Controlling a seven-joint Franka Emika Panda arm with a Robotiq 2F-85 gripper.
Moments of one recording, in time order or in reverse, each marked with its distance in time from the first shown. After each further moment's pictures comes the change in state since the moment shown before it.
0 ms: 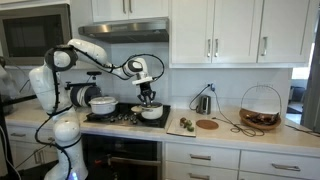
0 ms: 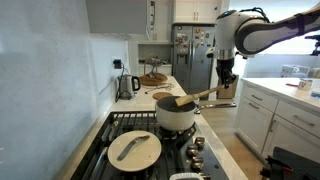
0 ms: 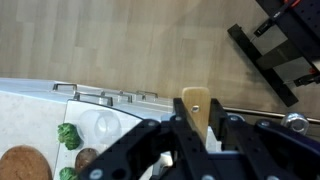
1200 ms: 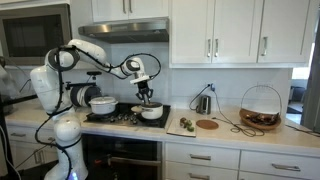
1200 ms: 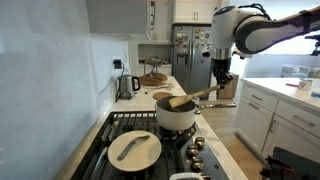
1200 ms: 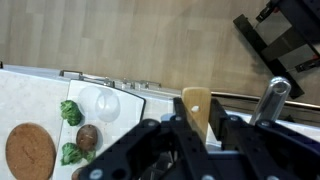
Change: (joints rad) arm 0.048 0.013 0.042 0.025 -0.002 -0.002 0.073
